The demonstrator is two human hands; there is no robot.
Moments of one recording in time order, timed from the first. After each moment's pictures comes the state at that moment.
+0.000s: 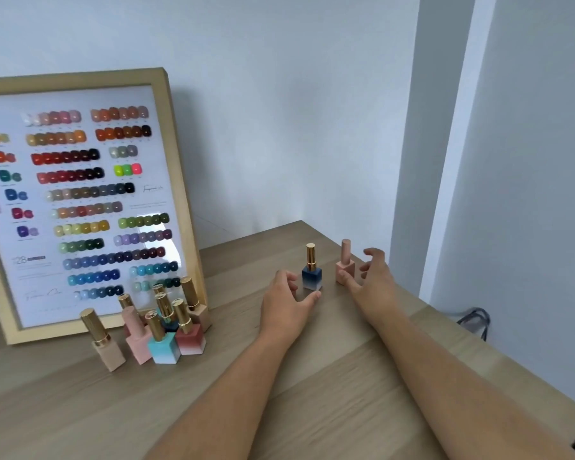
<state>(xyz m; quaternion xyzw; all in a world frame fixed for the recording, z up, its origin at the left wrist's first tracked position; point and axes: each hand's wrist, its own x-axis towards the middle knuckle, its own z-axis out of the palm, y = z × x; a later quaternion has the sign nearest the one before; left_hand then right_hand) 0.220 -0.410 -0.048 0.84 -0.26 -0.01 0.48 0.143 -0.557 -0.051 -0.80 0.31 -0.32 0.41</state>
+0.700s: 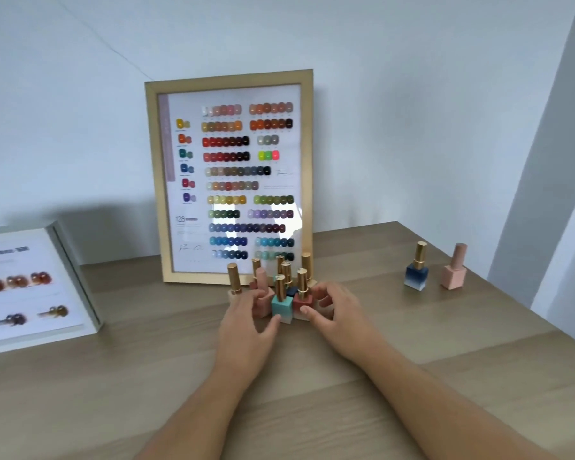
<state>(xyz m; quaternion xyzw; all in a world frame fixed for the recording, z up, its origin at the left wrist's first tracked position) 0.221 -0.185 -0.048 0.87 -0.18 0.17 0.43 0.185 -0.358 -0.049 -0.89 0.01 -0.22 0.39</state>
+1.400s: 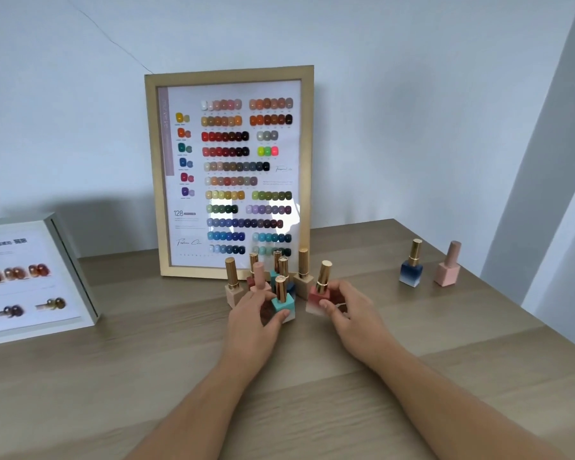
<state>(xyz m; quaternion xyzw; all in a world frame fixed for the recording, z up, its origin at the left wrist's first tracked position) 0.217 -0.196 -0.047 0.88 -0.19 0.15 0.41 0.164 -0.373 -0.043 -0.89 0.02 -0.20 0.41</state>
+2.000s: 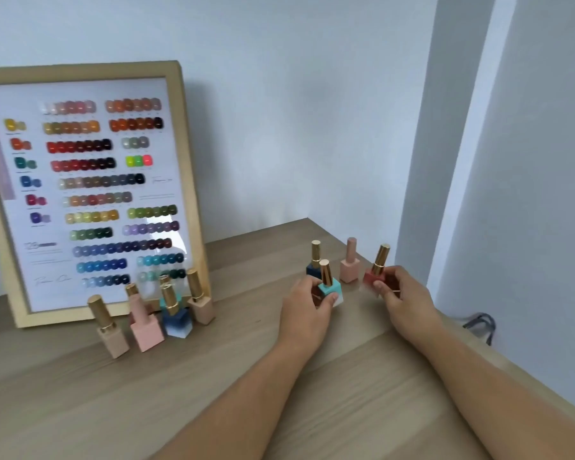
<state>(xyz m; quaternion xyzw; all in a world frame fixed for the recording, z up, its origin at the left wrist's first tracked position) 0.183 -0.411 -0.043 0.81 -0.31 0.01 0.50 0.092 -0.563 -0.046 -0.84 0.25 -0.31 0.38</state>
